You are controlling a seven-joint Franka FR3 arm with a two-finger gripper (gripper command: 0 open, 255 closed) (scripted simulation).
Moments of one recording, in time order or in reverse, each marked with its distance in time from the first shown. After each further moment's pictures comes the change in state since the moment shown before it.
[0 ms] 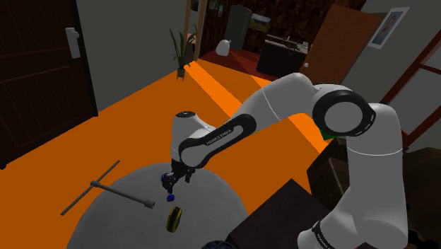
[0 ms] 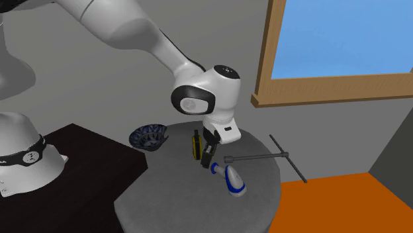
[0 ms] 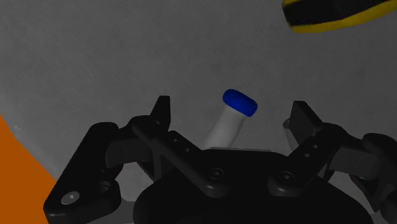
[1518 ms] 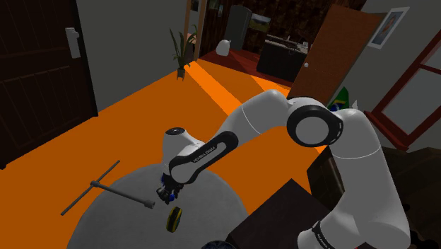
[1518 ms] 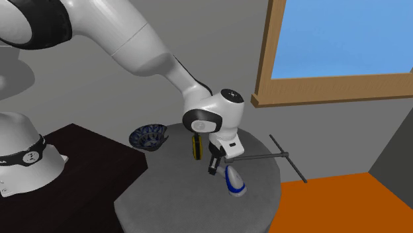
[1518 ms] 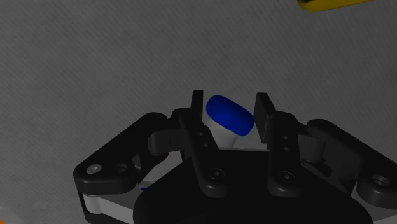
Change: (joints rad) arm 0.057 0.203 -0.026 0.136 -0.035 0.061 0.025
